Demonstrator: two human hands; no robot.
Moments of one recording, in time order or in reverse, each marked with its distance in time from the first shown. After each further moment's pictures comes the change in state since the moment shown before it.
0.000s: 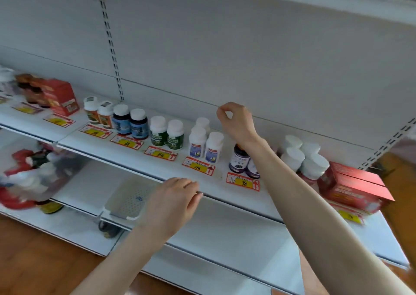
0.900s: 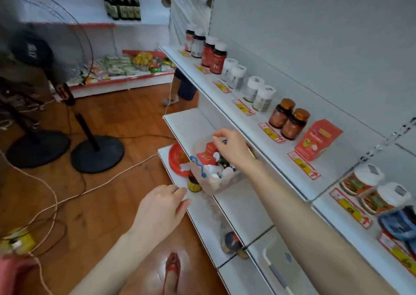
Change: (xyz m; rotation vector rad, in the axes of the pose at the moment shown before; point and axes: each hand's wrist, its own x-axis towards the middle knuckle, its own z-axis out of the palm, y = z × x) left_hand -0.252 -0.423 -0.179 0.324 -0.010 -0.803; right_hand 0.030 -0.384 0.504 0.151 -0.691 -0.449
